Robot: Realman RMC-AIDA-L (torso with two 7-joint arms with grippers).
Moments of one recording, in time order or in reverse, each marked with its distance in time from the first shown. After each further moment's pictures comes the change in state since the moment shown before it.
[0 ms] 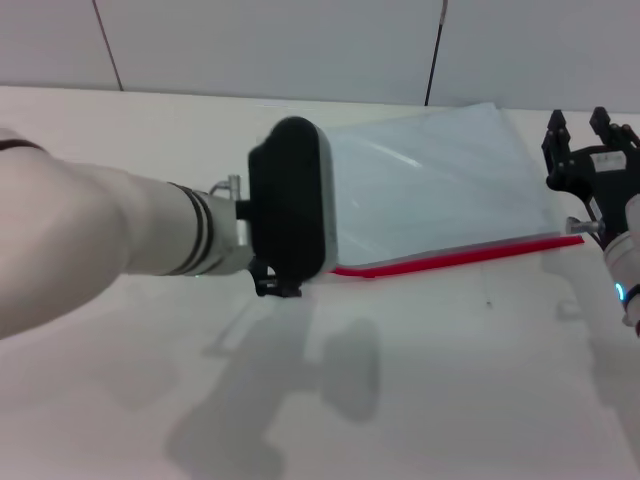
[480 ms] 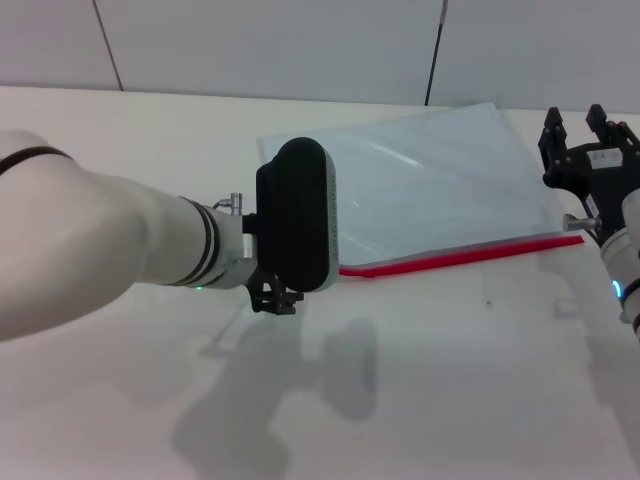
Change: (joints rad) left arm -0.035 0.001 0.021 -0.073 0.002 0.004 -0.024; right arm 0.008 0.000 0.002 -0.002 0.000 -0.007 0.000
